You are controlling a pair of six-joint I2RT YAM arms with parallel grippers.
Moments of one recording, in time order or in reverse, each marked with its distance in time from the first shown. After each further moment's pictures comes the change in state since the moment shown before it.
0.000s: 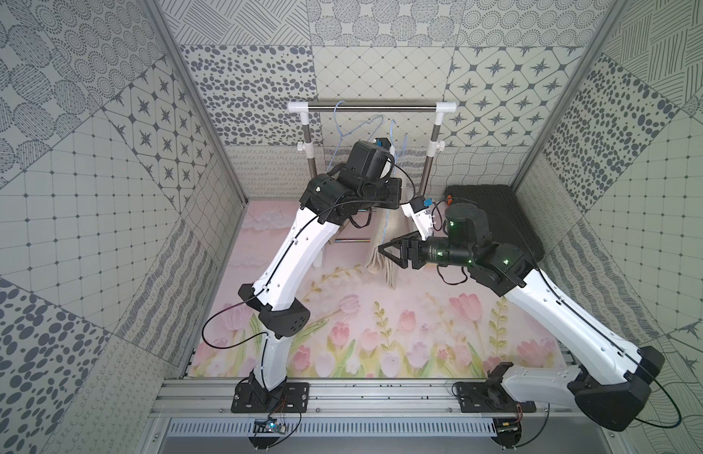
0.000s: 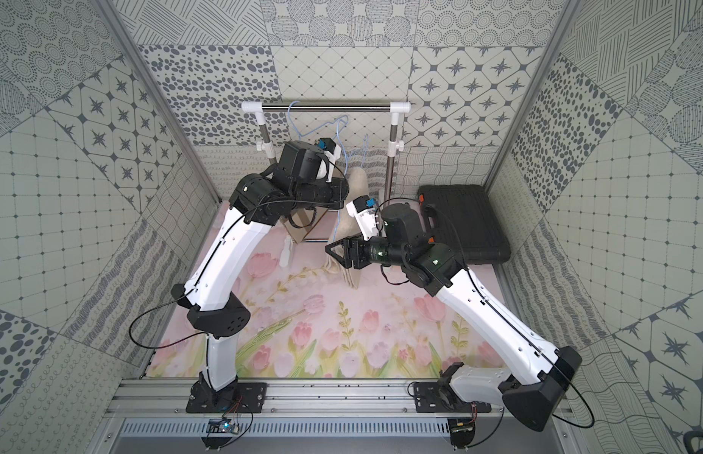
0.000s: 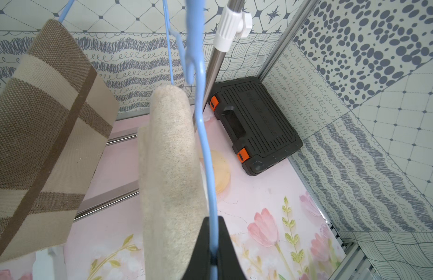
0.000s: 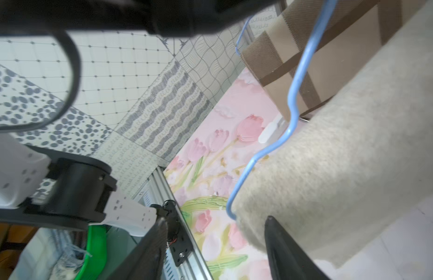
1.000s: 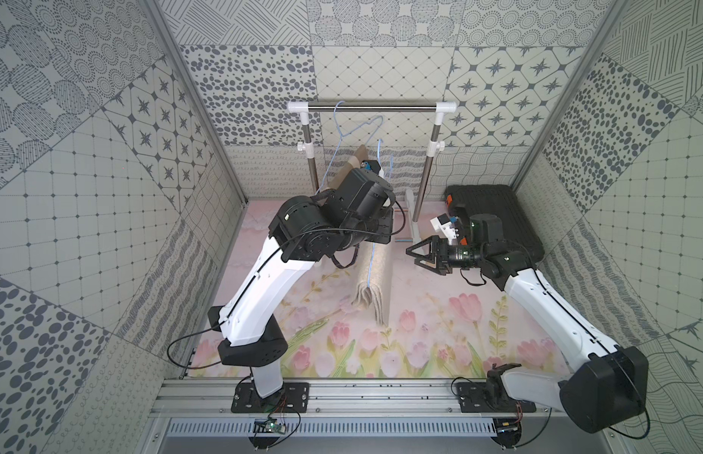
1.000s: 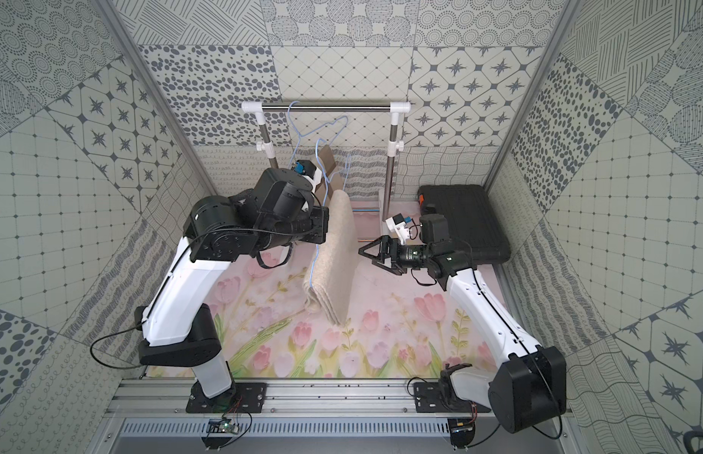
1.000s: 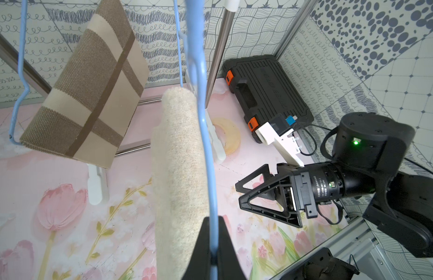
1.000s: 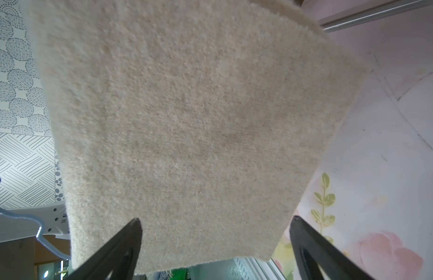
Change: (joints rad) left arm -0.225 -0.207 -0.075 -0.253 -0.277 -0.134; right arm -0.462 -0.010 -0.351 0.145 -0.629 0.277
